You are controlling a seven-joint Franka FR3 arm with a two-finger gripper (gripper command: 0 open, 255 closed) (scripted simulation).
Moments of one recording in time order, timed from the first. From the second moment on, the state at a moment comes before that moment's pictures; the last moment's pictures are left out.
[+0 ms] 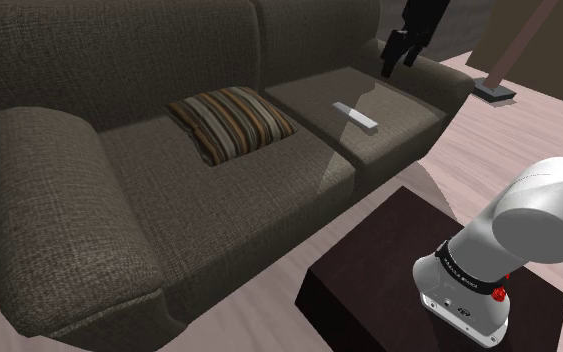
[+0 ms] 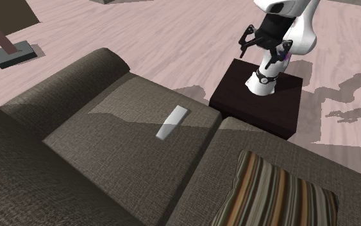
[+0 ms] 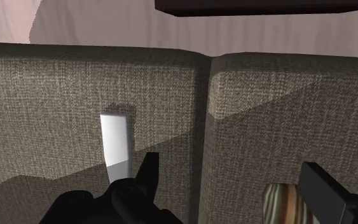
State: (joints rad) arm -0.05 -0.62 -0.10 -2.35 -0.17 1.83 -0.05
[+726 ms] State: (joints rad) arm -0.07 -0.26 -0.27 -2.25 -0.14 2.07 -0.22
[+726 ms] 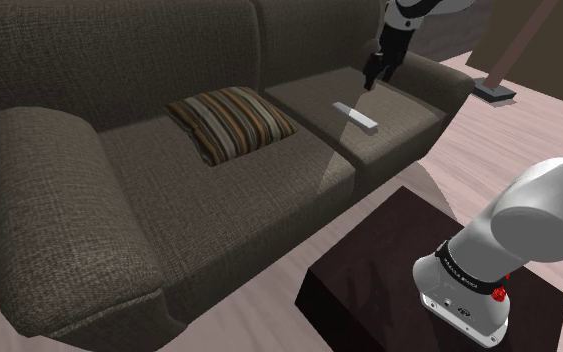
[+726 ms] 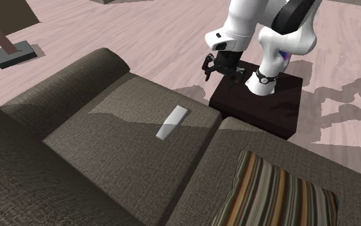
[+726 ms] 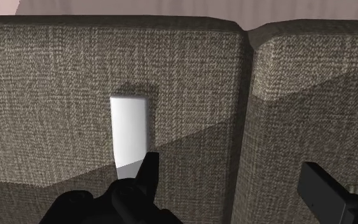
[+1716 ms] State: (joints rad) arm -0.17 0.33 -0.35 -1.90 0.12 2.23 -0.53
